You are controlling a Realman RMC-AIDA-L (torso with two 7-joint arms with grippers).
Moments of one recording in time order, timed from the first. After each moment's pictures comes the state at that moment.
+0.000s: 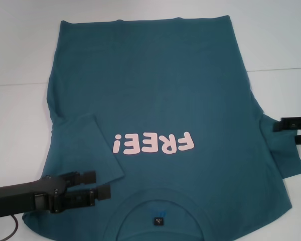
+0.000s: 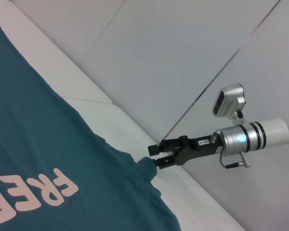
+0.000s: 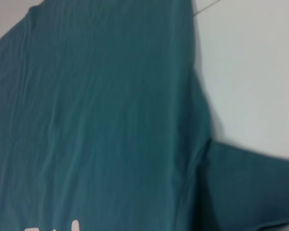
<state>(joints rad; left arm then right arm) -0.42 -2.16 0.59 0.85 2.06 1.79 -1.82 0.63 1.87 -0.51 -0.58 -2.45 -1.24 2.51</state>
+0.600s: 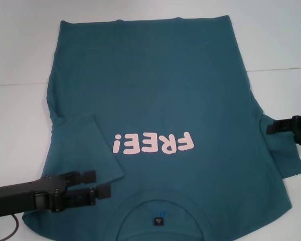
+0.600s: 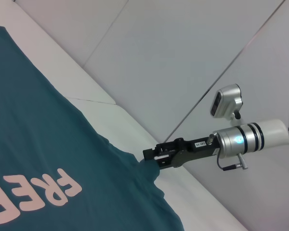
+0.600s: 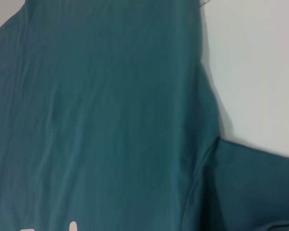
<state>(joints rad) -0.42 -2.16 0.59 0.85 2.06 1.78 -1.82 0.66 1.88 -0.55 -0.54 -2.45 -1.18 2.51</state>
